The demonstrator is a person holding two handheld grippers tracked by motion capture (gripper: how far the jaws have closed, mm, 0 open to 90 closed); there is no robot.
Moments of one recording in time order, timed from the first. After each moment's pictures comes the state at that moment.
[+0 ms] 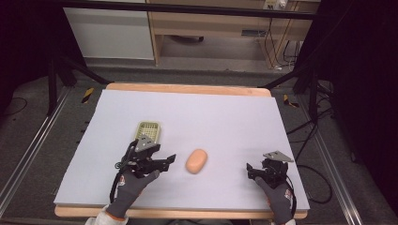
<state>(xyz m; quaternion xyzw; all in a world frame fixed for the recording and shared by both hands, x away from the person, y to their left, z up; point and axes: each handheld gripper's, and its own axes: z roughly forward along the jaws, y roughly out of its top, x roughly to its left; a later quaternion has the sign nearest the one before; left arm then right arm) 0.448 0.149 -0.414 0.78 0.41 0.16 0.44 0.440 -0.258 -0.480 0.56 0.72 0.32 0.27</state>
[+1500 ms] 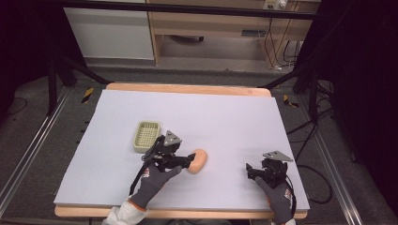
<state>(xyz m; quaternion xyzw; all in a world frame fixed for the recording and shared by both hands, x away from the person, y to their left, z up) 0.472 0.090 -0.427 0.81 0.39 0.14 0.42 0.442 -0.258 -0.482 0.56 0.72 0.32 0.26</state>
